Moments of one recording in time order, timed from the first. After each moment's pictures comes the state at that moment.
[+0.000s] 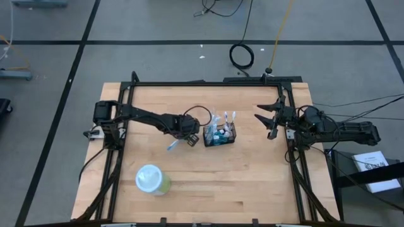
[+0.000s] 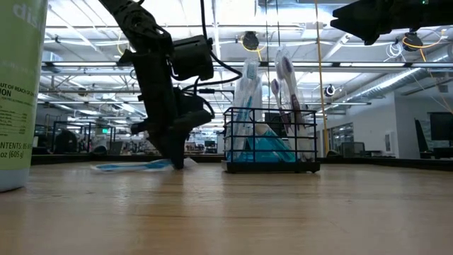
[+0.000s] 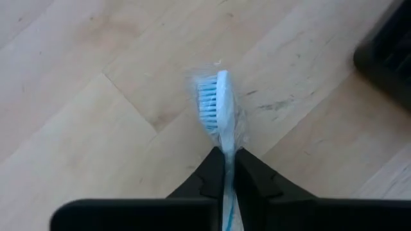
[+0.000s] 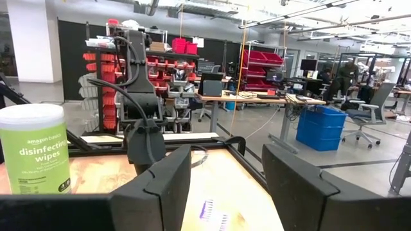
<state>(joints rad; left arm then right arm) 0.10 1.85 1.04 -0.47 -0.21 -0.69 -0.05 0.37 0.37 0.14 0.23 -0.09</state>
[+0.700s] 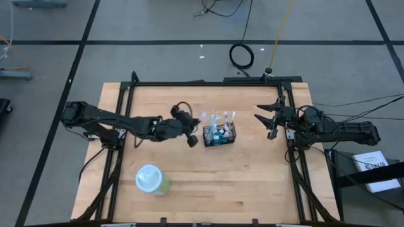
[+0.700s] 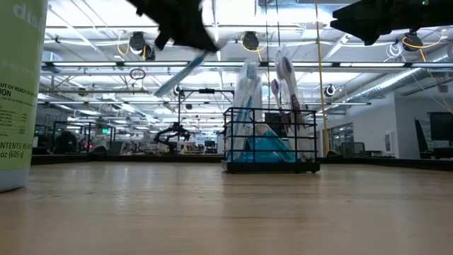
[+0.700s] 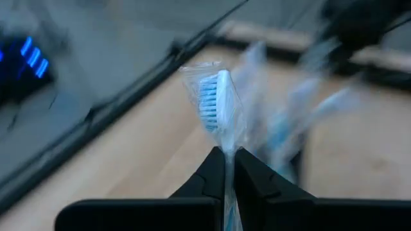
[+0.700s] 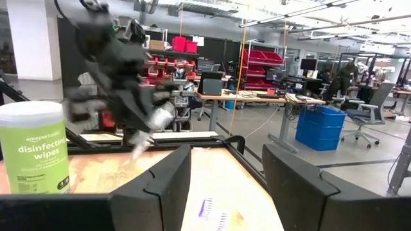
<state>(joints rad) -0.11 1.45 1.02 -0.10 -0.58 -0.28 -0.05 0.37 0.37 0.13 0.24 -0.10</state>
